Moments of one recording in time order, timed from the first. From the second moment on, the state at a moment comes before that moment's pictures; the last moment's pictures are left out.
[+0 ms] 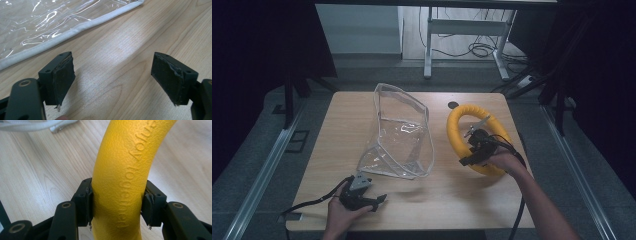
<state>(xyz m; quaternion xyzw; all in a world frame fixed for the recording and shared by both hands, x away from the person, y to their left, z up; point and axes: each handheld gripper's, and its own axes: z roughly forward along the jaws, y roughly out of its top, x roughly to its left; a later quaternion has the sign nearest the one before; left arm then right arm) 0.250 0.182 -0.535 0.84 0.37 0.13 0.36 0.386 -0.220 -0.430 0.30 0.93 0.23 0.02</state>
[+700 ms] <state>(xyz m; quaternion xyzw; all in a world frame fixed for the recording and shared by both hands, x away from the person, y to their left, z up) 0.250 0.182 -0.535 0.84 0.37 0.13 0.36 0.385 -0.232 -0.385 0.30 0.89 0.33 0.06</state>
